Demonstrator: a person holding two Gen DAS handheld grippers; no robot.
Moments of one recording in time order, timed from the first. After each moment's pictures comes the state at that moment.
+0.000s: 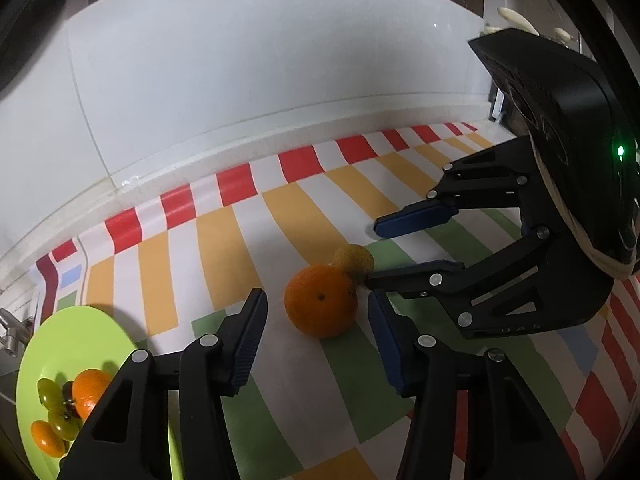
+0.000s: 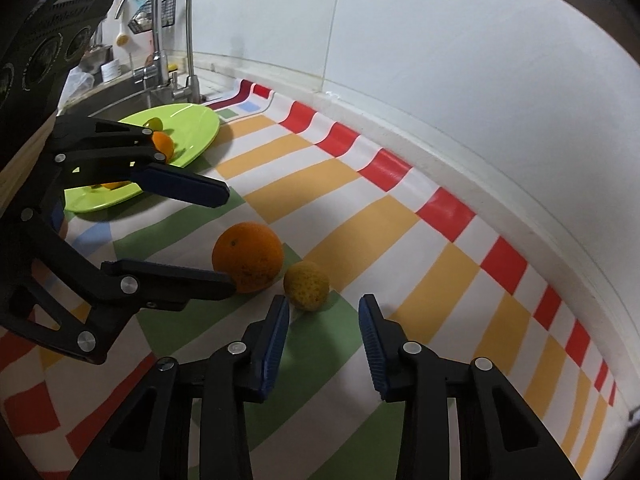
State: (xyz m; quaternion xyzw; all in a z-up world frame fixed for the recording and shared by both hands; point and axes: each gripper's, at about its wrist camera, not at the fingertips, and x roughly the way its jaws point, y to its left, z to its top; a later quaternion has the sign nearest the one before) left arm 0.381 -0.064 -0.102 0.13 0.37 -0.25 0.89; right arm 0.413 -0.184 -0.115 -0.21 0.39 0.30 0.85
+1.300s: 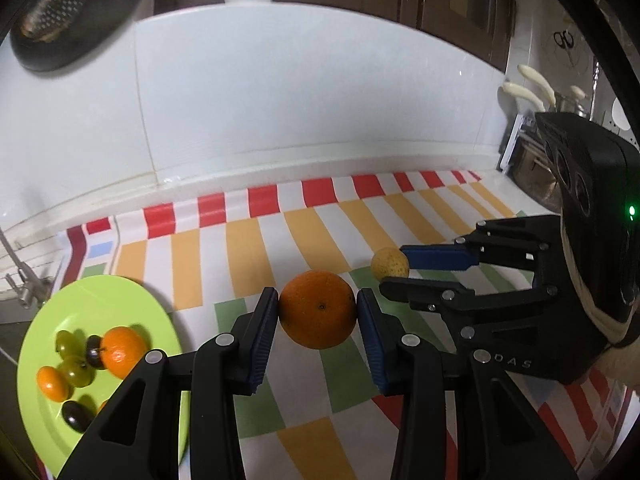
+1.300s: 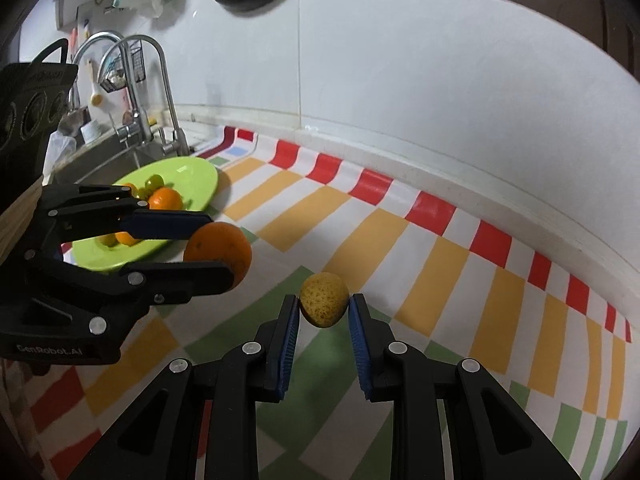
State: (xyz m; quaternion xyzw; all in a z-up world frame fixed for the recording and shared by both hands) left arm 0.346 -0.040 -0.057 0.05 0.34 -0.21 0.92; right arm 0.376 -0.186 -0.085 -0.12 0.36 0.25 0.89
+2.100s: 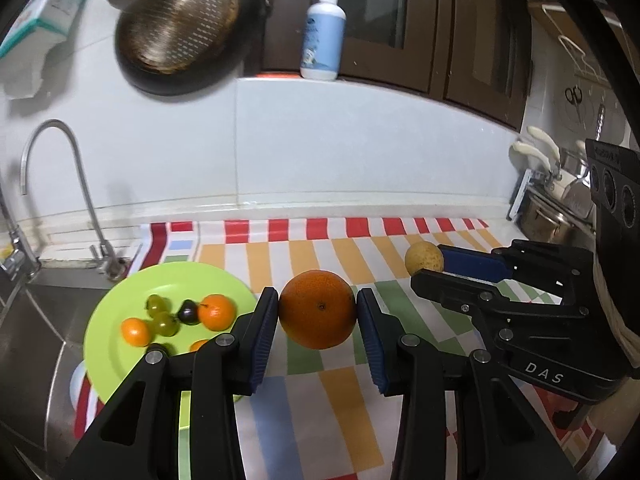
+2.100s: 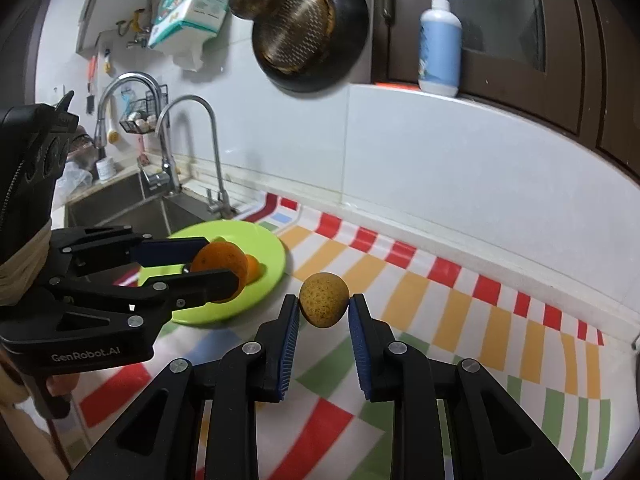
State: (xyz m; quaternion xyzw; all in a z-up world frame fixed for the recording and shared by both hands) left arm 0.261 0.021 -0.006 0.00 0.28 -0.14 0.95; right arm 0.288 -0.140 -0.012 -0.10 0.27 0.24 0.93
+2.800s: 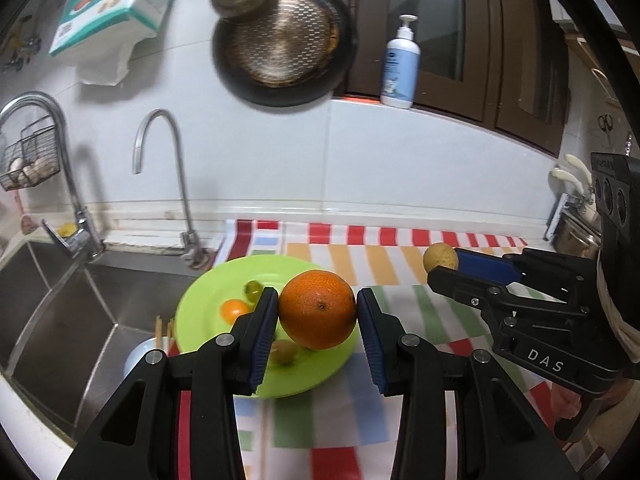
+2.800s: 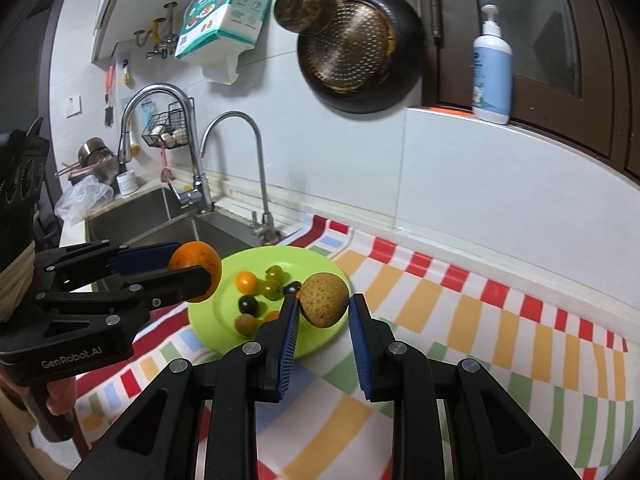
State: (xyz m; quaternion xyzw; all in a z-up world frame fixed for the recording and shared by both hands) left arm 0.220 0.102 0.002 -0.02 0.26 -0.05 0.96; right arm 0.274 -0.069 -0.005 -0.08 0.26 0.27 0.92
